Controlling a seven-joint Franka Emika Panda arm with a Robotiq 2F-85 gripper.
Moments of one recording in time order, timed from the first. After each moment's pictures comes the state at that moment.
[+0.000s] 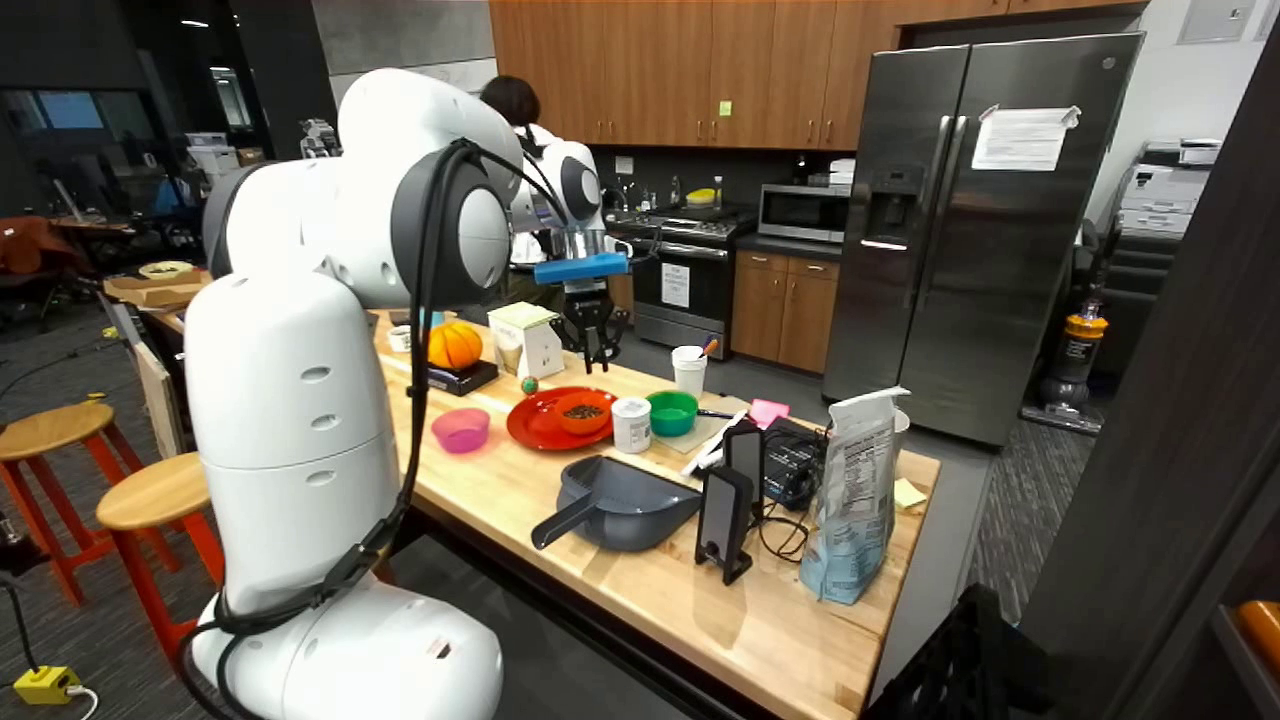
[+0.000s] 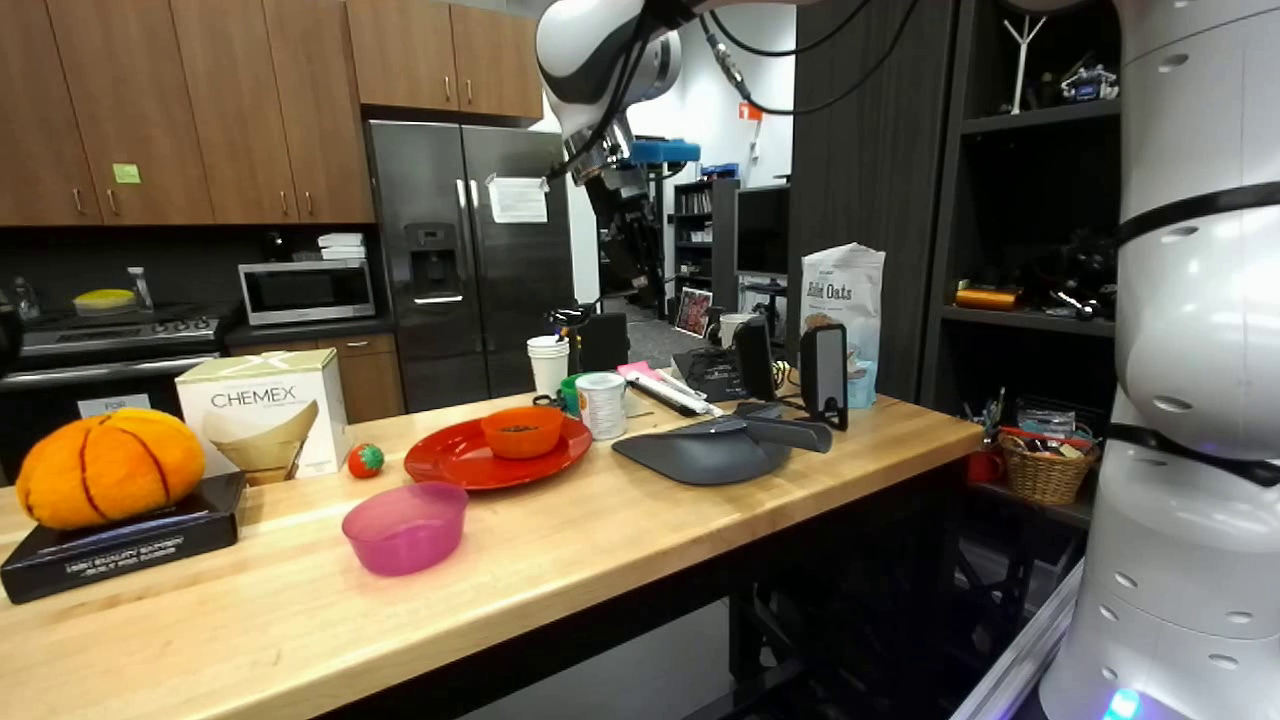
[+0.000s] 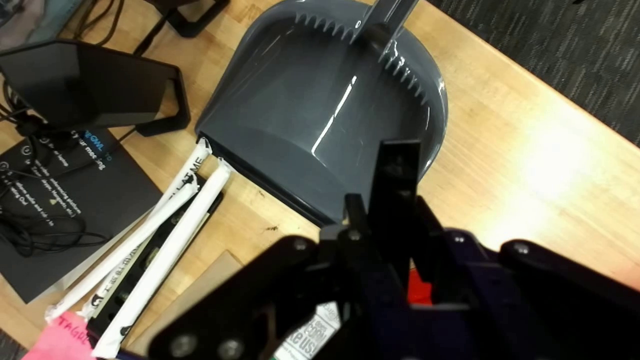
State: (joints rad) arm 0.12 0.13 0.12 -1.69 -0.17 1.57 -0.17
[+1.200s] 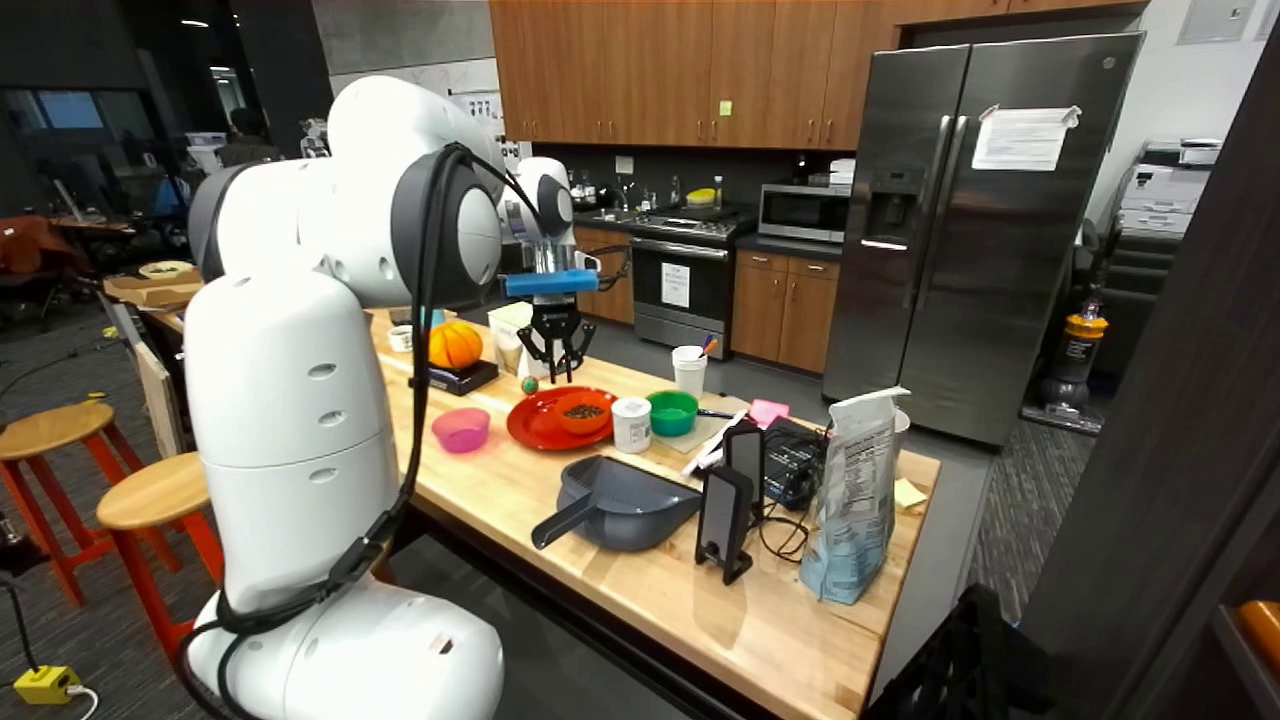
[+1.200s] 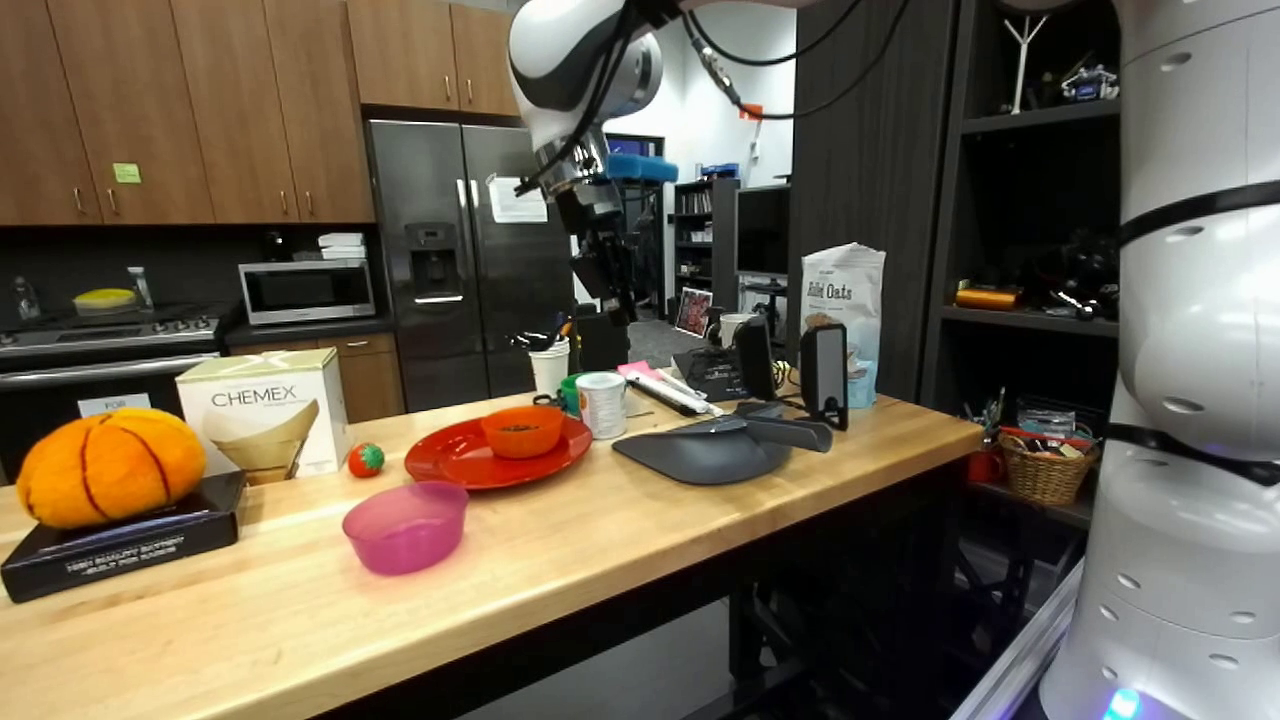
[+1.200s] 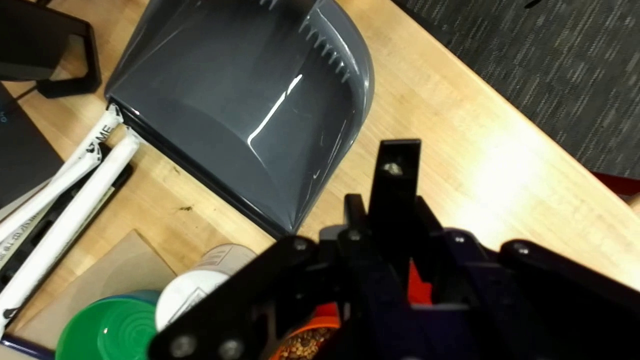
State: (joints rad) arm 0.16 0.13 0.17 -1.74 -0.10 1.62 -0.17
